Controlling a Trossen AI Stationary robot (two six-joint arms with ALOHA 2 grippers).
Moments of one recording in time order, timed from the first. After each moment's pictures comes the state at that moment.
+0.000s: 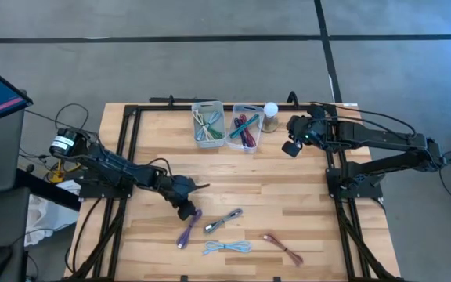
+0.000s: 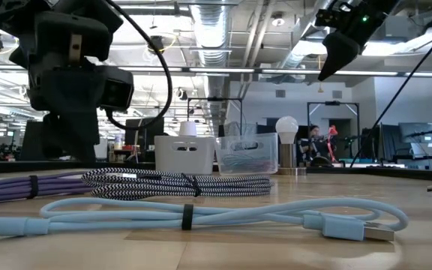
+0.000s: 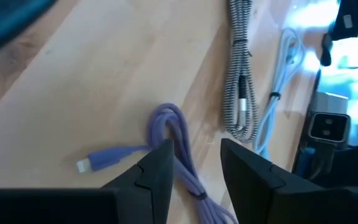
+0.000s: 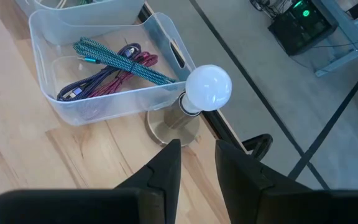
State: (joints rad) left arm -0.26 1.45 0.50 0.14 0.23 -0.94; right arm -0.21 1.02 0.93 -0.76 0.63 0.02
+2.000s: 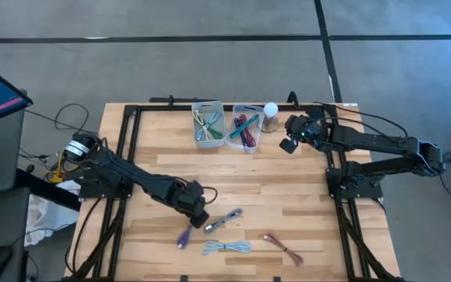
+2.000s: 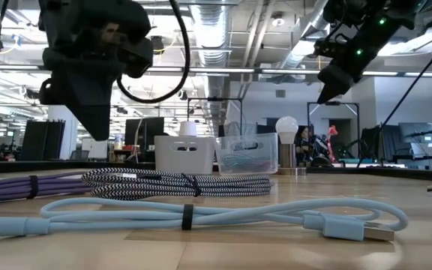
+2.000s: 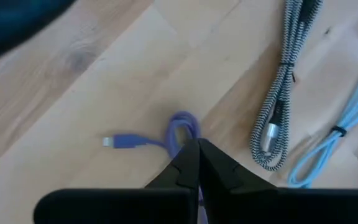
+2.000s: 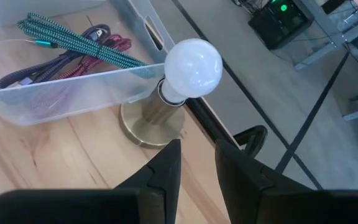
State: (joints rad) left arm -0.40 1.62 0.99 -0.58 -0.11 -1.10; right arm -0.34 1.02 0.72 -0.48 0.63 -0.08
